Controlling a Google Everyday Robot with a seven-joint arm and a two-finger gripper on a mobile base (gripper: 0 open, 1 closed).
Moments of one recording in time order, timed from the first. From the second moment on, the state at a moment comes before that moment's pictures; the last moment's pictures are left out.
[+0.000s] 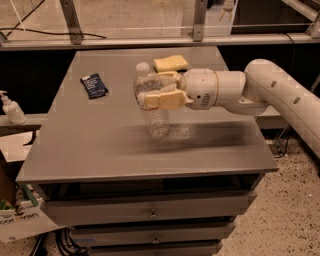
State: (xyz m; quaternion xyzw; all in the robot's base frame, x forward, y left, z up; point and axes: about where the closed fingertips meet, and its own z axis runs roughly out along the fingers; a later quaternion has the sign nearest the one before) arm 0.542 0.018 0.935 -0.50 0.48 0.52 0.50
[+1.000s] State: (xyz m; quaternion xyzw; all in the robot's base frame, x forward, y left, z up) arm 0.539 0.016 0.926 -0.51 0.48 0.52 0.49
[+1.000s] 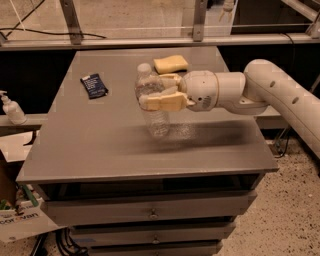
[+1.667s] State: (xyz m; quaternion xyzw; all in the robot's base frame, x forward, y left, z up) arm 0.535 0.015 0.914 -0.53 0.48 0.52 0.47
